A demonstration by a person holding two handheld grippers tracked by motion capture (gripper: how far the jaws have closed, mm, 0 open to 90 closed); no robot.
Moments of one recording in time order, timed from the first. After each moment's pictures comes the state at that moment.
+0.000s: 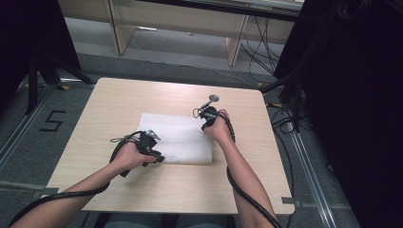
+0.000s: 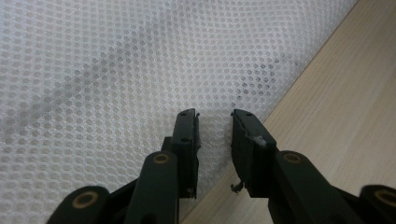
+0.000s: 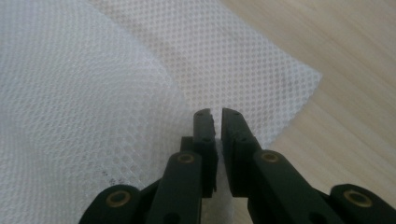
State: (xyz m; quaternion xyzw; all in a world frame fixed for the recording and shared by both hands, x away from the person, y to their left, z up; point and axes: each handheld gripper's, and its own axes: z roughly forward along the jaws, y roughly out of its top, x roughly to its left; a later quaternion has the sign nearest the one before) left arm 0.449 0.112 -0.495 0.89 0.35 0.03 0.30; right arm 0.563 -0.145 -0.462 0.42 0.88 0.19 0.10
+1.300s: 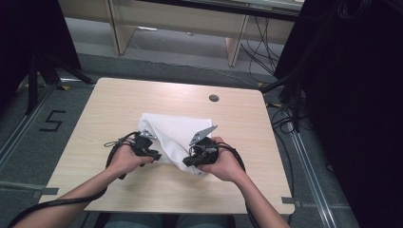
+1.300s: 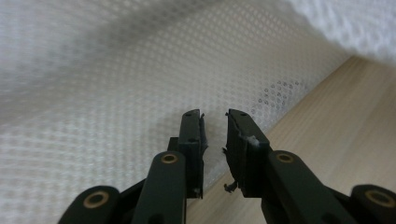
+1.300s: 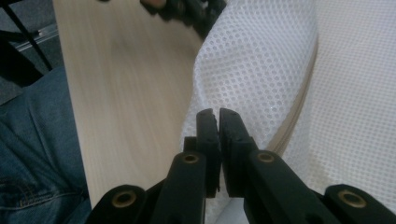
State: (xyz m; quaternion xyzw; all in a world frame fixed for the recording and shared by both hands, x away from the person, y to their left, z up) left arm 0.432 0.127 -0.482 0.85 0.39 0.07 0.35; right arm 0.409 -0.132 -0.425 0.21 0.93 0.31 -0.01
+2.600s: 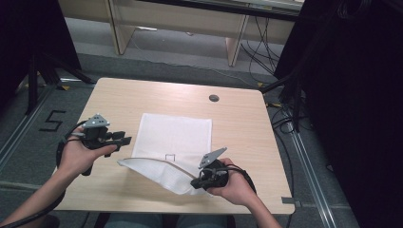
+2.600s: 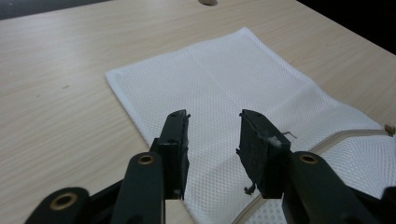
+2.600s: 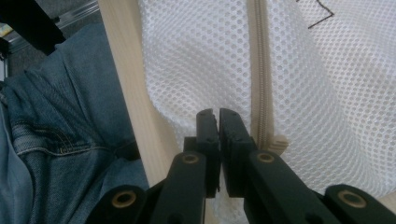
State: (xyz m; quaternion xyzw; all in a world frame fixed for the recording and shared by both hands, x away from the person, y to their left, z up) left arm 0.392 0.210 -0.414 0.78 0.42 0.14 0.45; right arm 0.360 -0.162 -0.448 0.21 0.93 0.30 -0.03
